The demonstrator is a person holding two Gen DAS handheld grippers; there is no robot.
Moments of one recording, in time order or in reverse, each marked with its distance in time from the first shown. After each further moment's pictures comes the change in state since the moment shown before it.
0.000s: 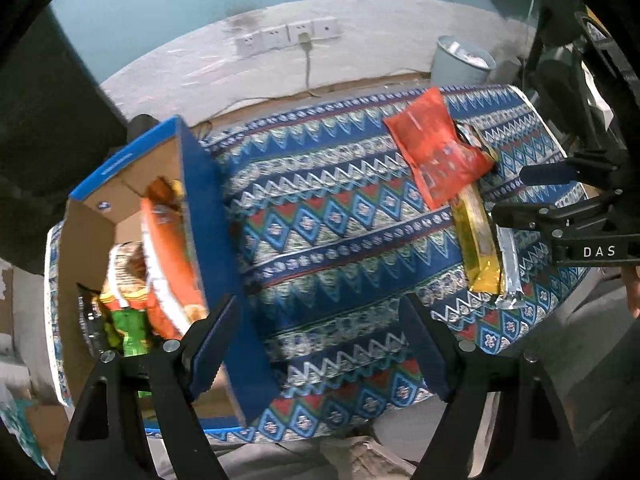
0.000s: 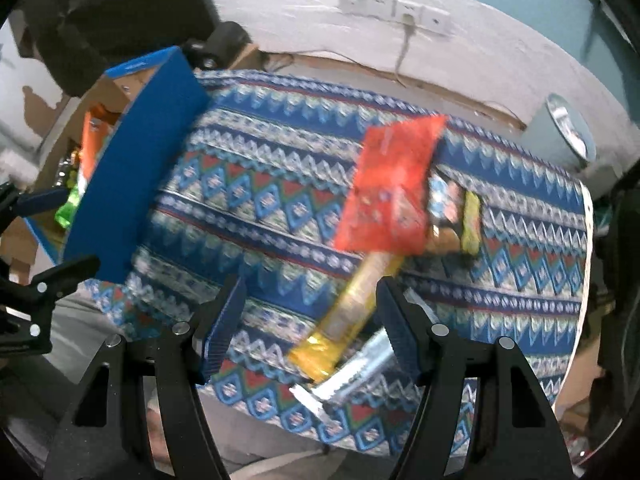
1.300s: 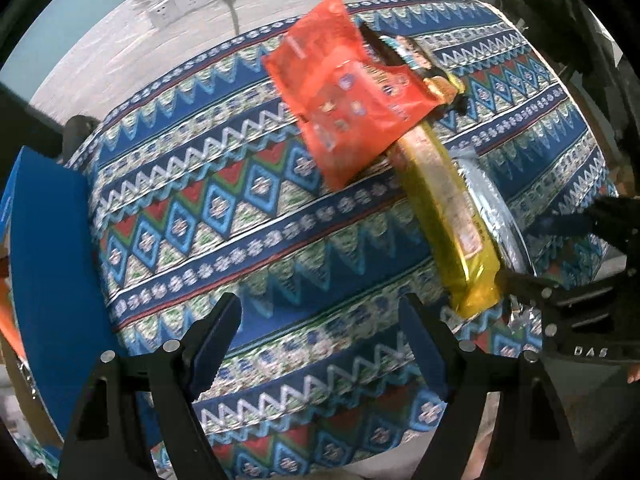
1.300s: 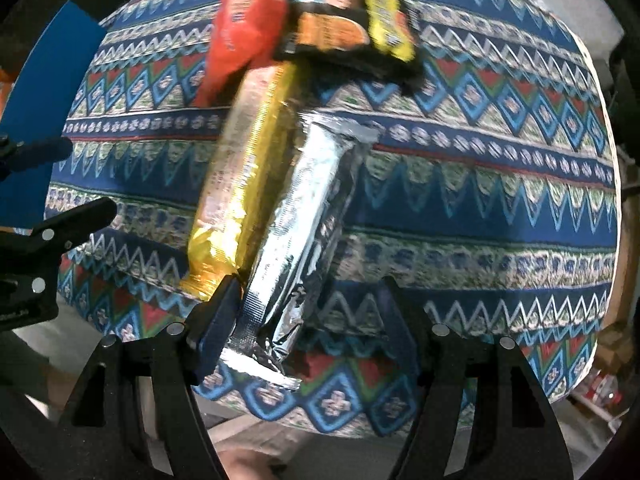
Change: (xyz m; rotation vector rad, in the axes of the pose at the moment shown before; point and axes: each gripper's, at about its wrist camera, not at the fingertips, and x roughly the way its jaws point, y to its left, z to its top) left arm 0.101 -0.120 0.031 0.107 0.184 -0.039; right arm 0.069 -0.113 -0.114 0.174 0.217 0.009
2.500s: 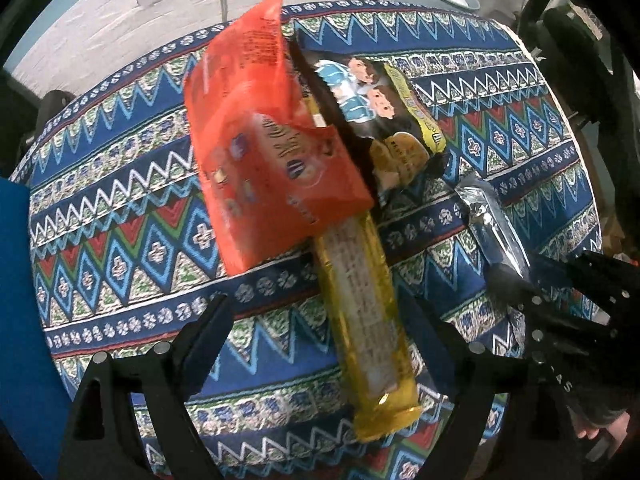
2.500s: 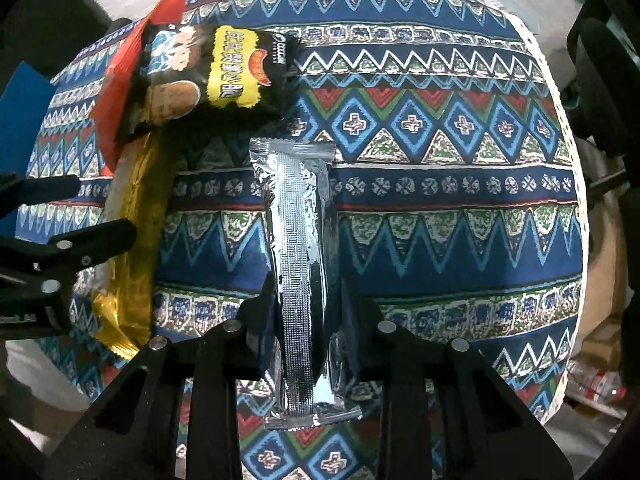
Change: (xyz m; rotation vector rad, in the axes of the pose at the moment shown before) left arm 0.055 -0.053 0.088 -0.135 0.040 -0.084; right arm -0.016 -0.107 0.005 0.068 -0.125 -0.058
